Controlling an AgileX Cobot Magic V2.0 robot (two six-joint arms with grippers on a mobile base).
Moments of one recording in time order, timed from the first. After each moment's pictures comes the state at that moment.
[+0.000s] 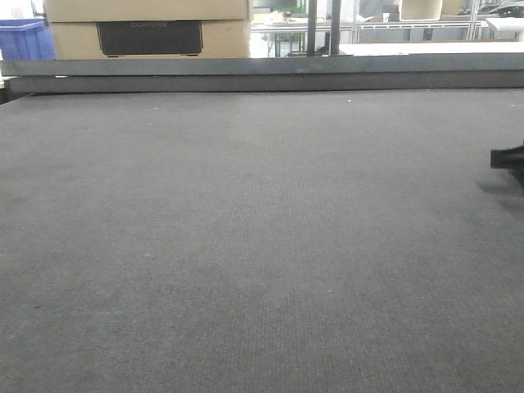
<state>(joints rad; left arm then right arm) -0.14 0.46 -0.63 0.10 0.28 -0.08 -0.05 1.94 -0.68 0.09 -0.90 -0.06</state>
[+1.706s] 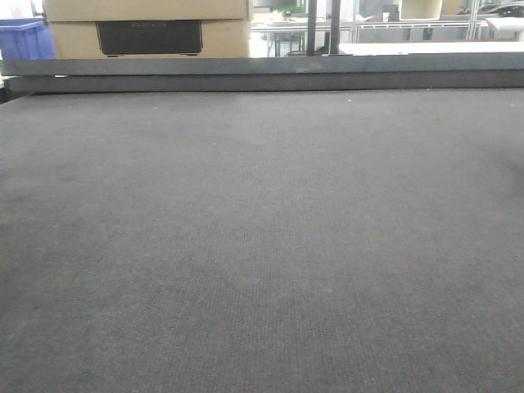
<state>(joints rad) 0.03 1.86 -0.72 -0.07 -0.74 -0.08 -0.05 1.15 -0.68 0.05 -0.40 -0.06</state>
